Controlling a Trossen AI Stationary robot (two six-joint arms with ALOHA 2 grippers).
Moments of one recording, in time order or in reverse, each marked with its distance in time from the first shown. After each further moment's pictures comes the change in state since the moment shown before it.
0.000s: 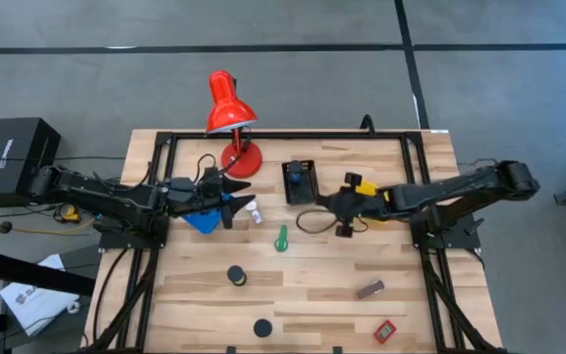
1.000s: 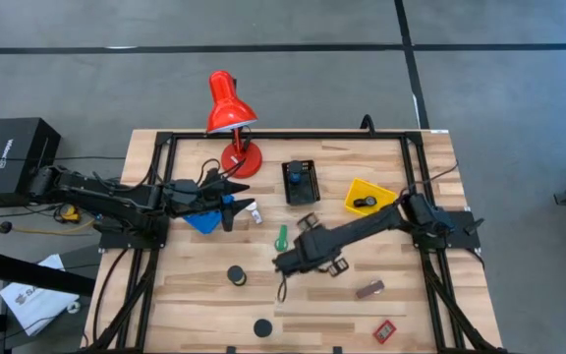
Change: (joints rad) left arm -0.002 0.000 0.000 -0.090 0.001 0.054; right arm 0.233 0.903 1.089 -1.210 -0.148 -0.147
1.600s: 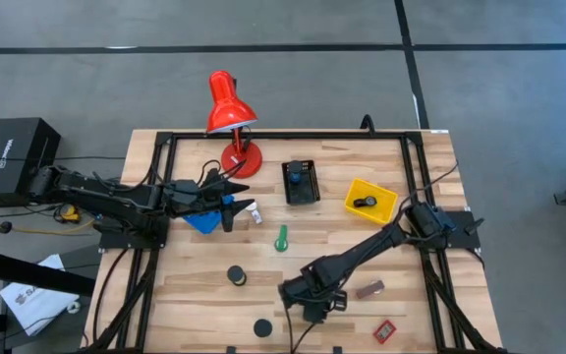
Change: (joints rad) left arm 0.000 0.000 0.000 -0.015 0.000 0.026; right arm 0.126 -0.002 -0.258 0.773 -0.551 -0.727
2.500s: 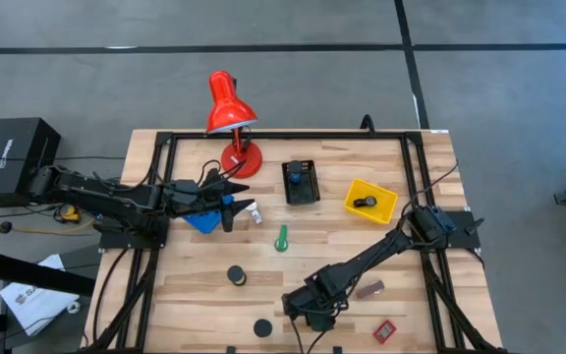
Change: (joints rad) left arm 0.000 0.000 0.000 0.000 0.000 0.000; right arm 0.066 0.000 -0.010 0.064 0.057 -0.240
